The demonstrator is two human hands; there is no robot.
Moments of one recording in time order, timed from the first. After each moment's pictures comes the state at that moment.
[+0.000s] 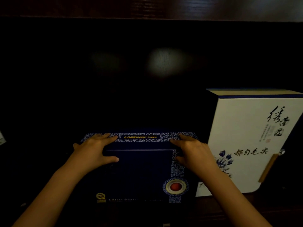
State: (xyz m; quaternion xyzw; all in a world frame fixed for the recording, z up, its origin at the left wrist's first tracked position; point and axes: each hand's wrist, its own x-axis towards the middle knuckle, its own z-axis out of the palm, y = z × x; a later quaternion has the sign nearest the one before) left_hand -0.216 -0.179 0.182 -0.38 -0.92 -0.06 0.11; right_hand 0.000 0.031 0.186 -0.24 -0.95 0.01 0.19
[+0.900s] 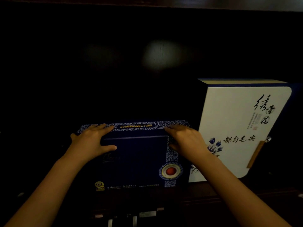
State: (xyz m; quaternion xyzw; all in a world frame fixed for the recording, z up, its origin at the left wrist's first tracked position) left_hand -0.205 -0.173 0.178 -0.37 -0.92 -0.06 0.13; right_hand 0.005 0.040 0.182 -0.16 -0.96 -0.07 0.22
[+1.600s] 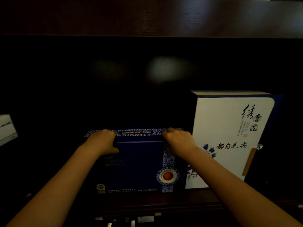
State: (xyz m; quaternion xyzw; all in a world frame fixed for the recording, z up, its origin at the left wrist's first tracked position) left_hand -0.183 -0.152 0.206 -0.39 -0.92 0.04 0.08; right_hand 0.001 0.030 0.204 -0.18 -0.97 -0.12 0.13
